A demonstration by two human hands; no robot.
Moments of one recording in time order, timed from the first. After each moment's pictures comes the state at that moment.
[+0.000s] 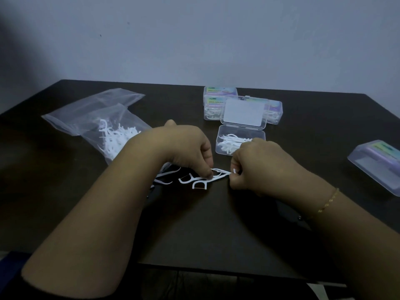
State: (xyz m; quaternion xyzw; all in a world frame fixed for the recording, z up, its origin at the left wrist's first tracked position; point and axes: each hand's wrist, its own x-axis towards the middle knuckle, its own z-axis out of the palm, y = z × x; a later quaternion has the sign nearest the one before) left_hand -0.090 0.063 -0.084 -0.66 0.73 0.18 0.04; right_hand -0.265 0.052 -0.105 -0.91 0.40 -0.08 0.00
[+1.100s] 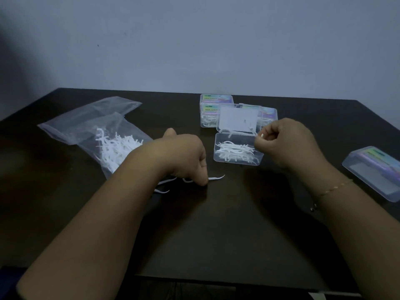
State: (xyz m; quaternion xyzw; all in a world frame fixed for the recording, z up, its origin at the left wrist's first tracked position) left_hand -0.093 0.062 -0.087 -0.69 0.70 0.20 0.04; right_hand -0.292 0.007 -0.095 -0.76 0.58 -0.25 0.15
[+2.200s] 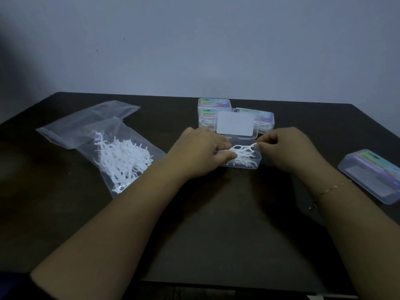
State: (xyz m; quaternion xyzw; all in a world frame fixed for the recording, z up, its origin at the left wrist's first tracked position) left_hand -0.119 0.044 -0.102 -0.61 0.78 0.03 -0.11; right_hand -0.302 -0.008 -0.098 -0.76 0.59 -0.18 0.20
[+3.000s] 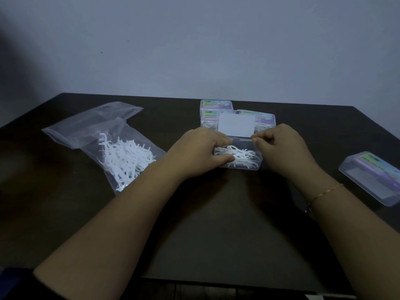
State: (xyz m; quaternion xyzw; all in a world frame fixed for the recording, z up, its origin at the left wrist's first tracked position) left_hand -0.109 0.047 -0.101 -0.60 0.78 0.05 -0.16; right_hand -0.291 -0.003 -0.107 -0.77 0.55 -0.28 0.14
